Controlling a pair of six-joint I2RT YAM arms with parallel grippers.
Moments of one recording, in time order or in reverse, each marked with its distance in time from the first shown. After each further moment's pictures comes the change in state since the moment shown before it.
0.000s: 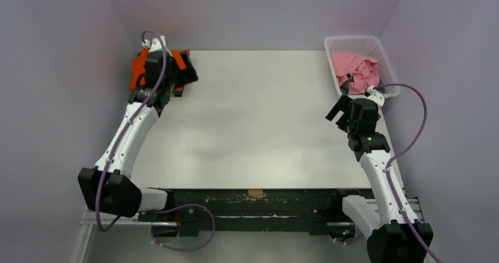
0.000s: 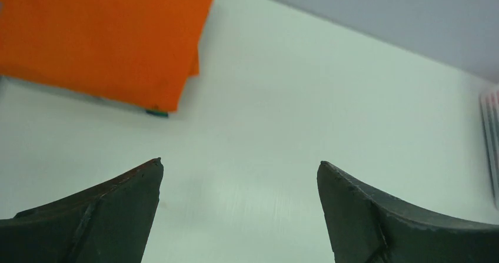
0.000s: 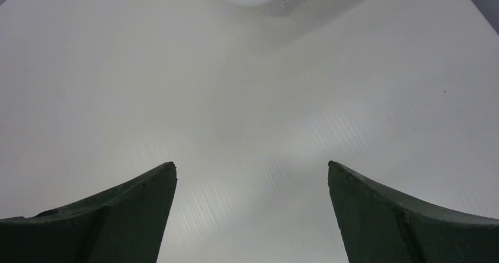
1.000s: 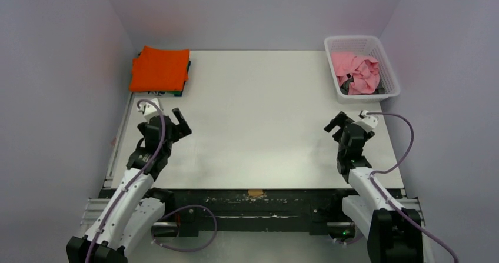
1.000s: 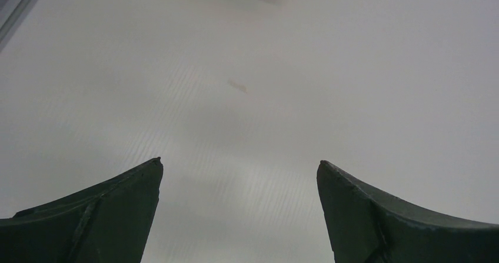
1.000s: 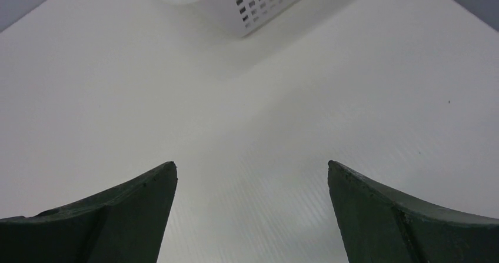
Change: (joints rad) left arm -0.137 -0.695 -0.850 0.043 -0.201 -0.123; right arm 0.000 -0.066 -0.531 0.656 0.140 0.000
